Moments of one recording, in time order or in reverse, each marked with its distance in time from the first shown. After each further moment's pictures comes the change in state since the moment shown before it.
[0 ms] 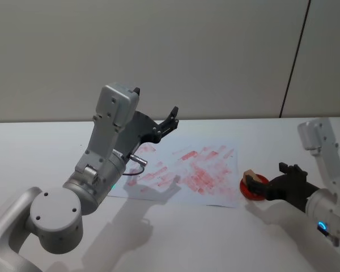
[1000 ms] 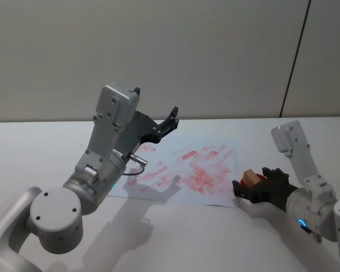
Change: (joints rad) left arm 0.000 0.000 0.000 0.000 0.000 0.000 0.000; right arm 0.083 -0.067 -0.041 0.131 -0.103 0.022 0.040
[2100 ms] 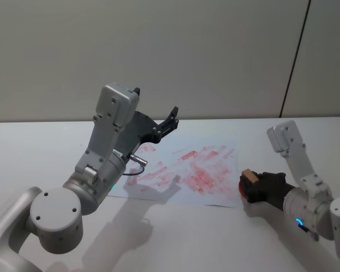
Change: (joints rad) left arm 0.000 0.000 0.000 0.000 0.000 0.000 0.000; right arm 0.014 -0.009 -0.007 0.022 -0.022 -0.009 0.017
